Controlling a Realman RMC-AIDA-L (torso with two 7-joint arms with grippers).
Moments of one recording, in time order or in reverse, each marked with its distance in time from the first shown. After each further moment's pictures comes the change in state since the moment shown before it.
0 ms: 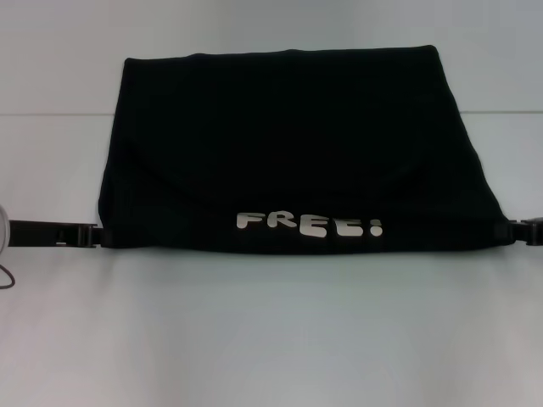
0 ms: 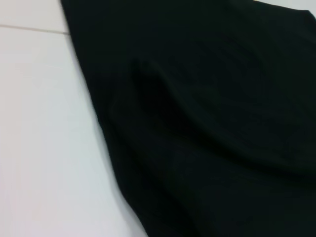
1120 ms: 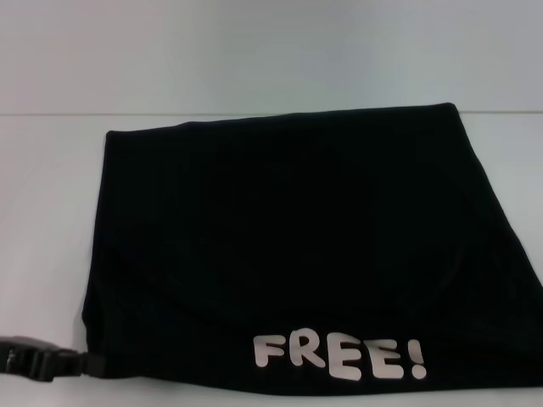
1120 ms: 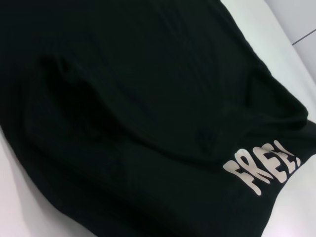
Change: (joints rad) left arm 0.129 0.013 -0.174 0.126 0.061 0.669 0.155; right arm -0.217 -0.030 0.037 -0.158 -0.113 -0.479 -0.113
